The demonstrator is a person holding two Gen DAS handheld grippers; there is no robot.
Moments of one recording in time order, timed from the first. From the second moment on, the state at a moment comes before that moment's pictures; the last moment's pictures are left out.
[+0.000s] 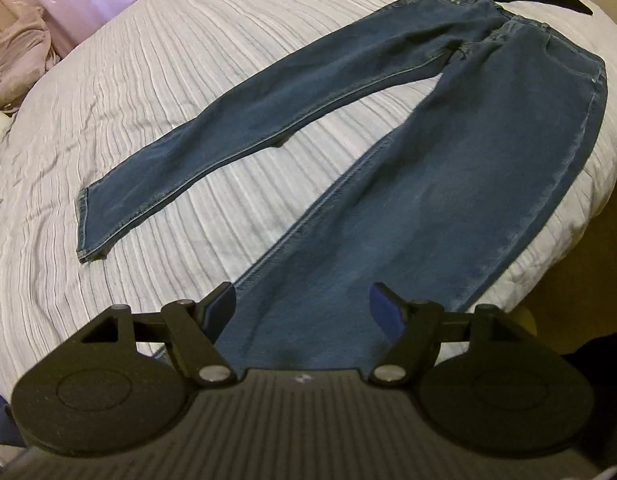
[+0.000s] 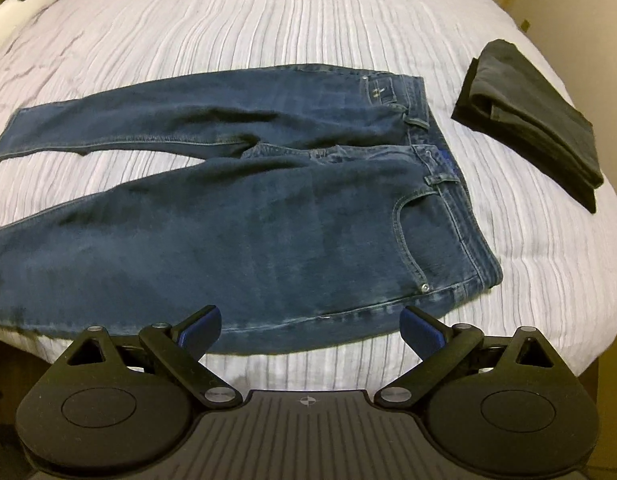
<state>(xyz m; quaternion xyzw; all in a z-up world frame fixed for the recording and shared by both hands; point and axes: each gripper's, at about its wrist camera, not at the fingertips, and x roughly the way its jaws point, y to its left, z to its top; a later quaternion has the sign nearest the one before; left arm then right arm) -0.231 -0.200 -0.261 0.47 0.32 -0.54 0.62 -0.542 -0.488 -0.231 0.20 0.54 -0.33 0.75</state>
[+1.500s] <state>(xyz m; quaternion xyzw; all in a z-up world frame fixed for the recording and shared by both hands) -0.186 -0.086 -0.257 0.49 0.36 -0.45 0.66 -0.445 -0.397 -0.252 0.09 0.59 -0.15 0.79</state>
